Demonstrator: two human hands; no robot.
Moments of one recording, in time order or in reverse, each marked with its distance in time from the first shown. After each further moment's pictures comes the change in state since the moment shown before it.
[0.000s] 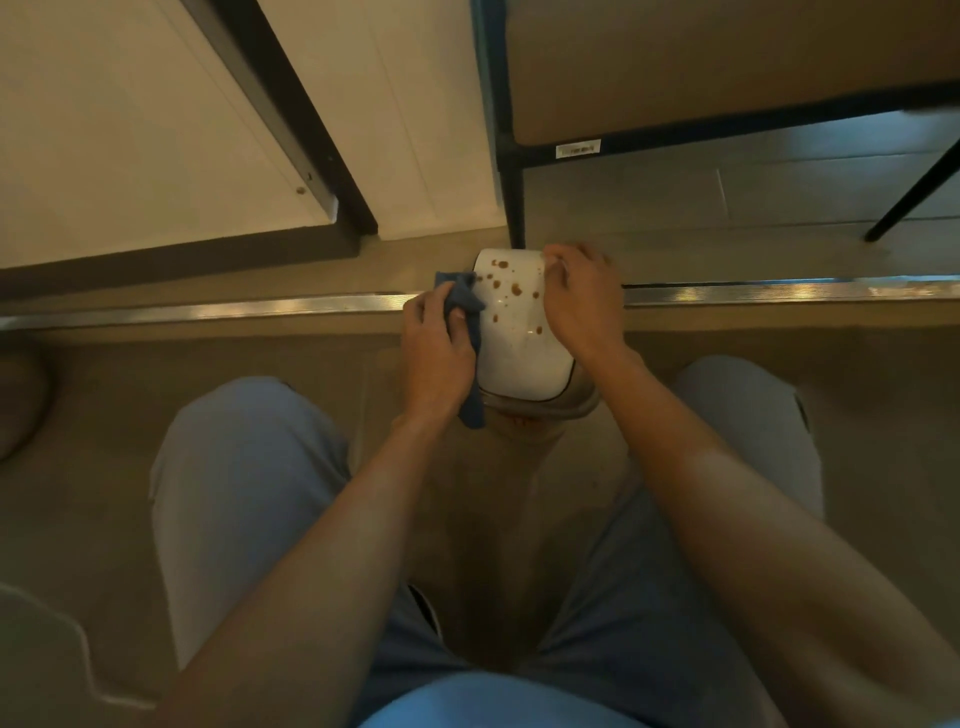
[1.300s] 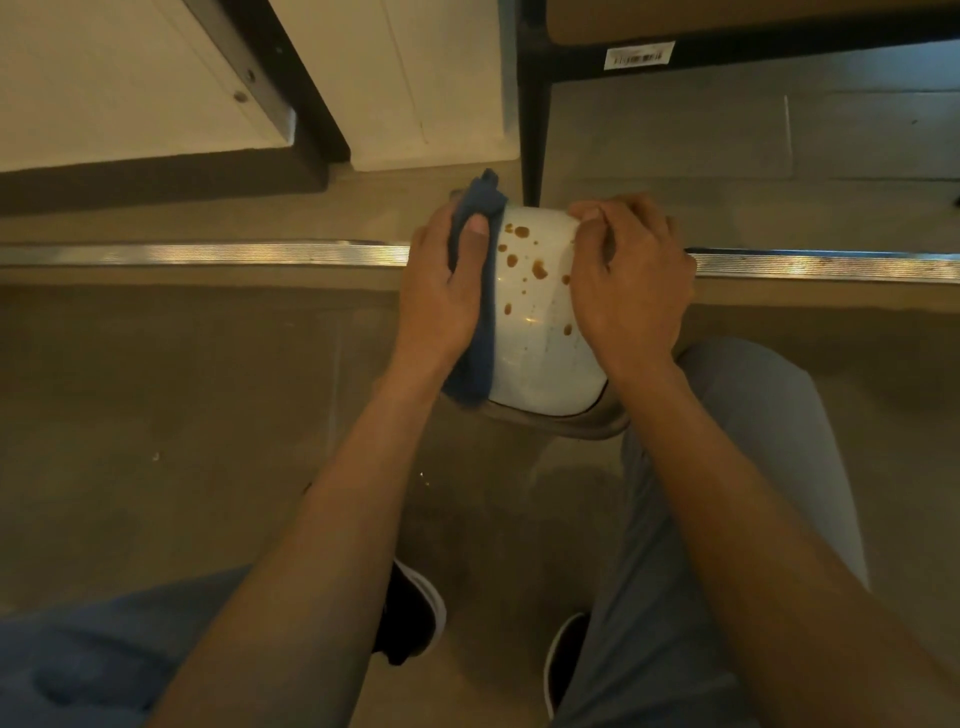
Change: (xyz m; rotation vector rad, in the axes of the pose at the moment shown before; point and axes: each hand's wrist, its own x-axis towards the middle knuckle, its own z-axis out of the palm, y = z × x) left_hand 0.066 -0.015 0.031 -0.274 -0.138 -0.028; right_hand 0.020 0.015 0.028 -0.123 0.241 -0.017
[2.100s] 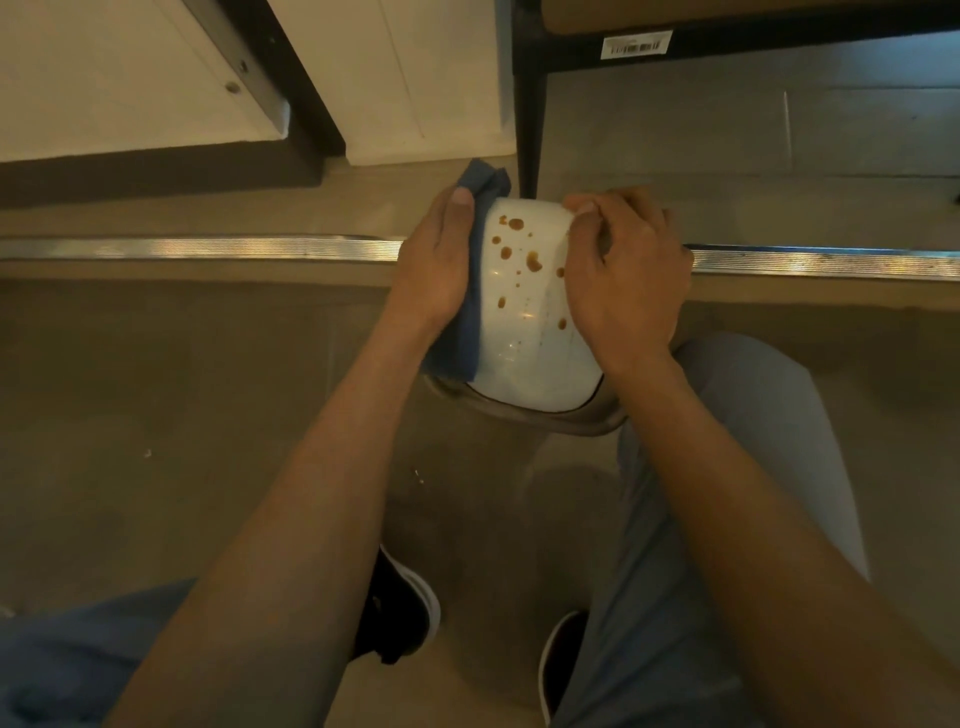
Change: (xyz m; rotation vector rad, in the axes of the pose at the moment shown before) left_hand 0.015 0.020 -0.003 -0.043 -0.093 -0.166; right_hand -0.001 -0.002 -0.002 0.025 0.011 -0.004
